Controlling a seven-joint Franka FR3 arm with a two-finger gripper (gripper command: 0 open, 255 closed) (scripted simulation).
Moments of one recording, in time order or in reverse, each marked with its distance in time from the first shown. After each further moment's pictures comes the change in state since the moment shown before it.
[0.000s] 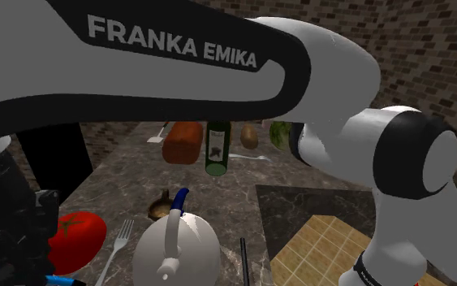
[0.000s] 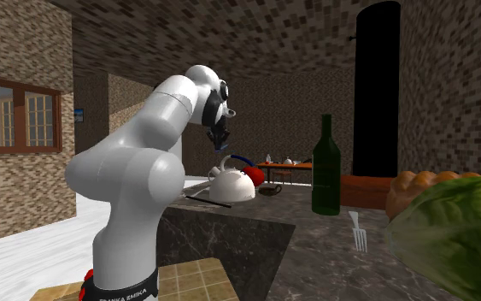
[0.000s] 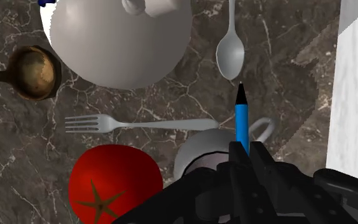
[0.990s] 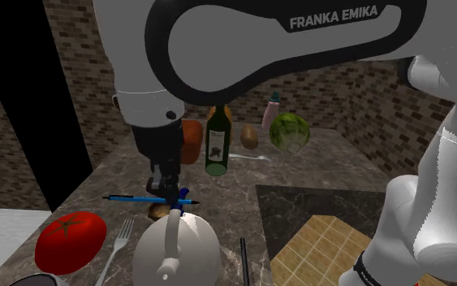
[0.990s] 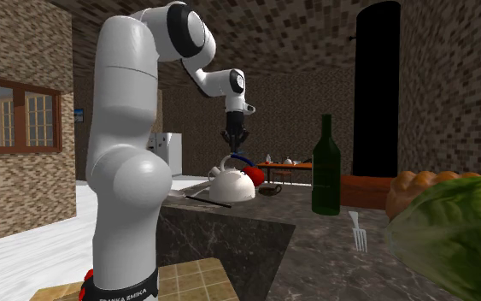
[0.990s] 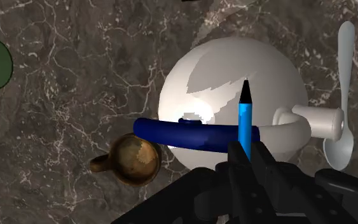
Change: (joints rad) arm -0.414 -0.678 -0.036 -0.982 0.262 0.351 -0.291
